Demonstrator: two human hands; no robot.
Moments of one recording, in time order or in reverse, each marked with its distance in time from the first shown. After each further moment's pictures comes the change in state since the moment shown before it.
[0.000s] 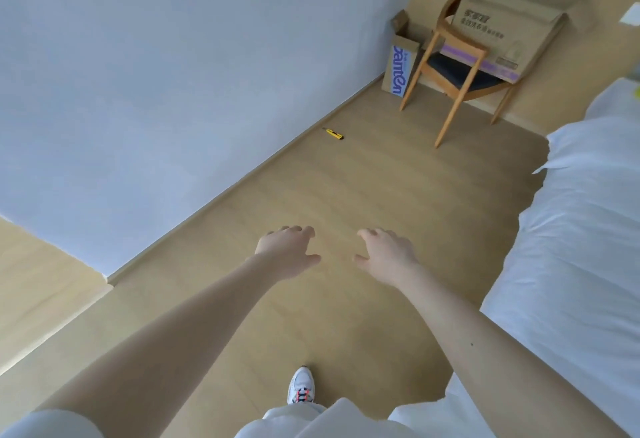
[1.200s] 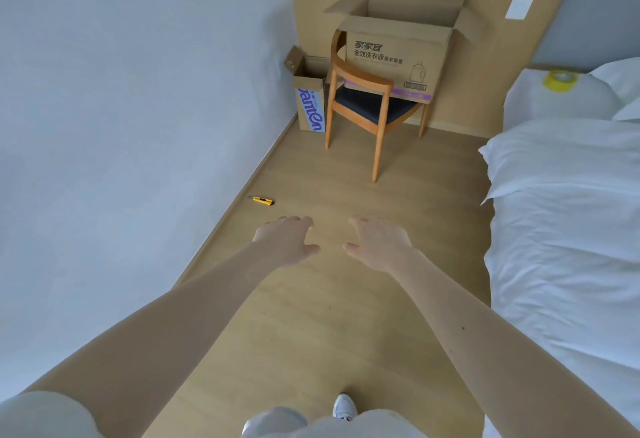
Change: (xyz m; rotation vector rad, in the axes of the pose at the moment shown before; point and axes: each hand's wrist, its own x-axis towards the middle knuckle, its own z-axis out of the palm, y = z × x) left_hand 0.439 0.170 -0.196 0.196 -0.025 0.266; right_hand 0.295 0.281 -0.187 0.212 0.124 0.235
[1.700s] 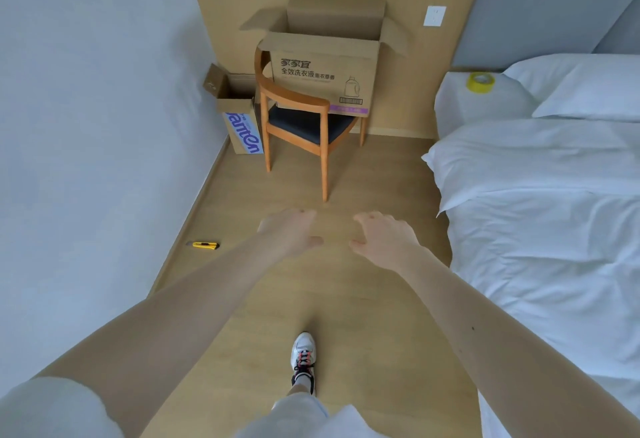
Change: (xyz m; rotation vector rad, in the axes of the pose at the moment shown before) left_hand 0.205 0.046 -0.079 0.106 -0.028 0.258; right_hand 0.130 0.103 -0.058 0.075 0.035 0.256
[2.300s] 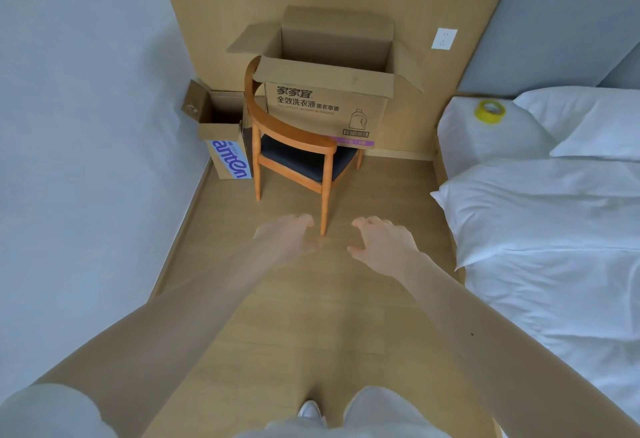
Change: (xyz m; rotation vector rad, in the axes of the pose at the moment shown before) left_hand 0.212 -0.124 -0.094 -0.122 -0.029 0.045; right_hand 0.231 -0.033 -0.090 -0.041 0.016 0.053
